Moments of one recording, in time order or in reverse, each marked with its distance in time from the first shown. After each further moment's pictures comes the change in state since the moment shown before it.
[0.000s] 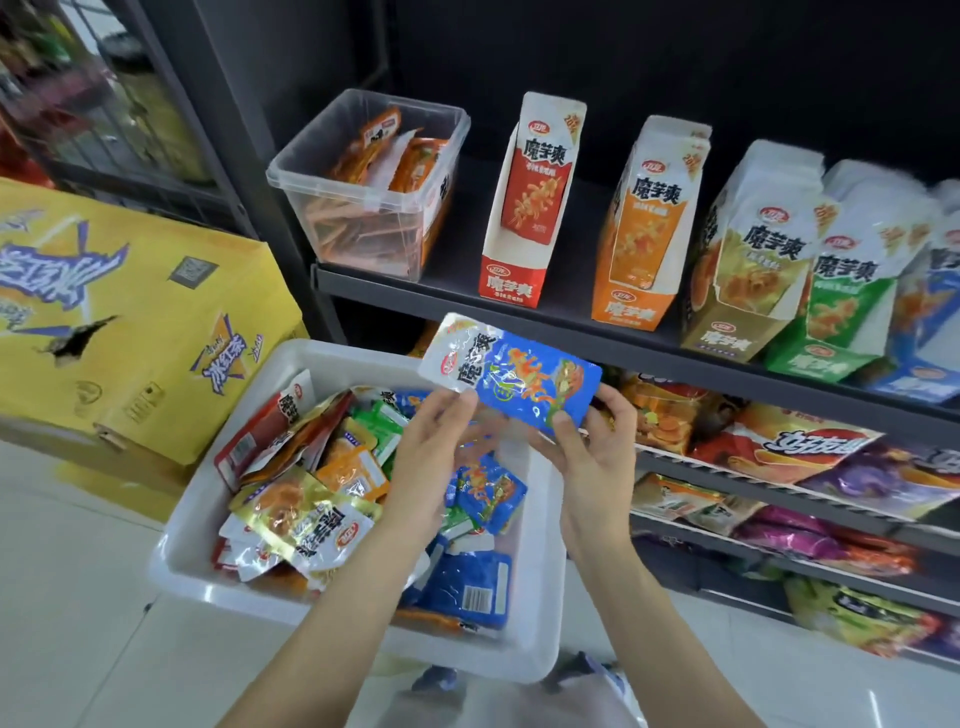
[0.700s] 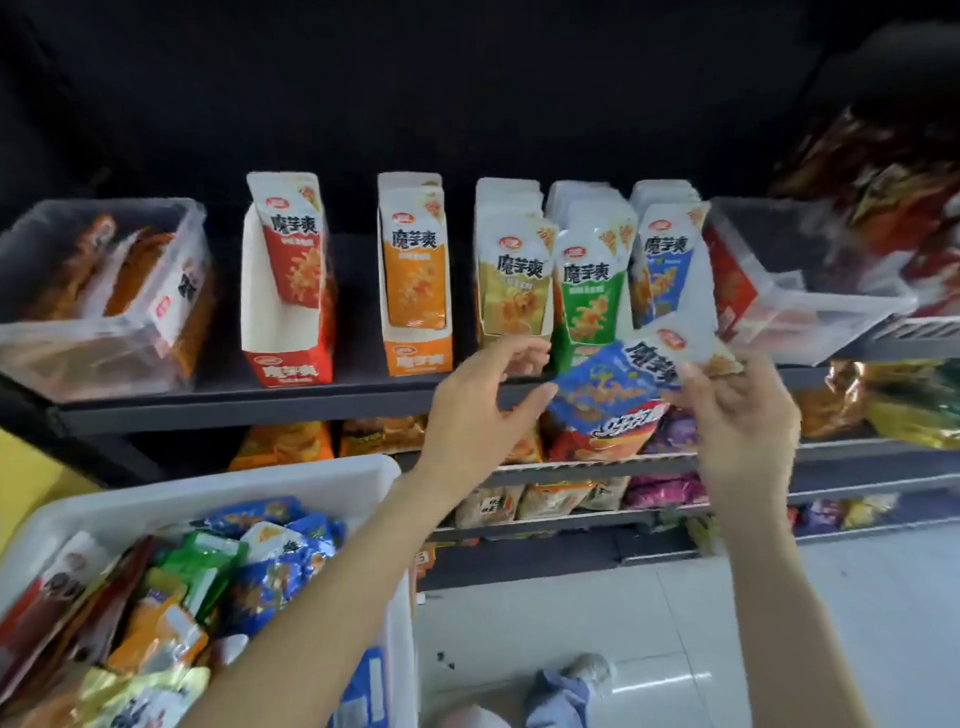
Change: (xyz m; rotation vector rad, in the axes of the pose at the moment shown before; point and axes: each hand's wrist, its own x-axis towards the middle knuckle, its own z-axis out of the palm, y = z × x) left_hand 0.036 0.000 0.194 0.783 -0.555 0.805; right_hand 0.051 -0.145 -0.189 -0.592 0.354 -0.574
